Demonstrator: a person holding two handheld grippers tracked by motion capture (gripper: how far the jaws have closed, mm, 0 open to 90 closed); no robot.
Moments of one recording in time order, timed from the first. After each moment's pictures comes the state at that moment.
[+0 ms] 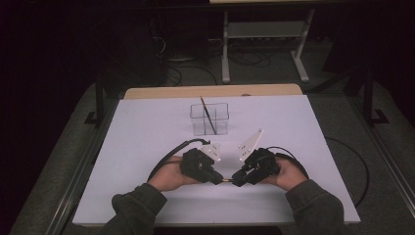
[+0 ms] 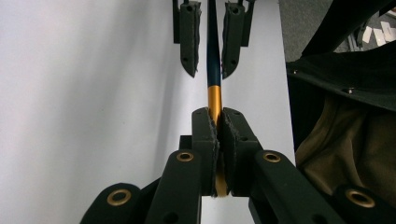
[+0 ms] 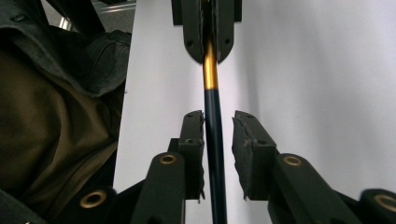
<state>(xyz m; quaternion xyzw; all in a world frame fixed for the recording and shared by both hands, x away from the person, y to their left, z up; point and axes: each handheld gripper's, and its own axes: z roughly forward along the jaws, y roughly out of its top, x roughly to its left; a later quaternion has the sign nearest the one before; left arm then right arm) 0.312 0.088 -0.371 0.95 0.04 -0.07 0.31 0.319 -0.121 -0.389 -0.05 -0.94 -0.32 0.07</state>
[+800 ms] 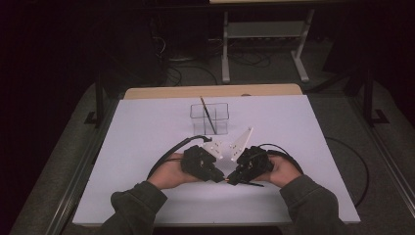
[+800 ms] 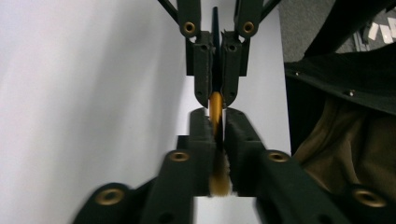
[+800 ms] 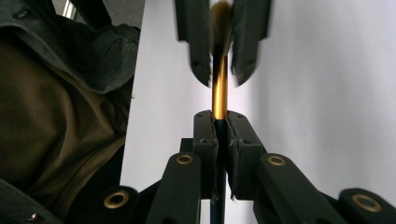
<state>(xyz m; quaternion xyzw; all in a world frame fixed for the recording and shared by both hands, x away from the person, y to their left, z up) 0.312 0.084 -0.358 0.95 0.04 -0.06 0.30 0.320 -0.101 -0.379 -0.02 -0.95 -0.30 0.08</state>
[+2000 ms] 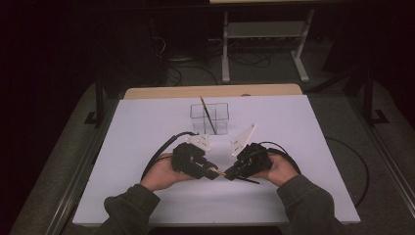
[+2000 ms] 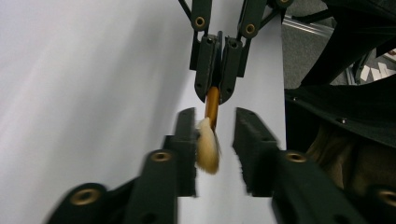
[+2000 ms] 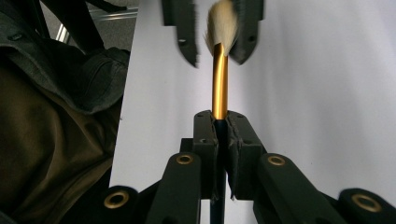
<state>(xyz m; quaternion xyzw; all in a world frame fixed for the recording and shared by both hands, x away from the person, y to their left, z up) 0.316 0.110 -0.355 0.93 0.09 -0.06 0.36 0.325 -0.102 -0.376 -0.03 -0.94 -0.34 0.07</state>
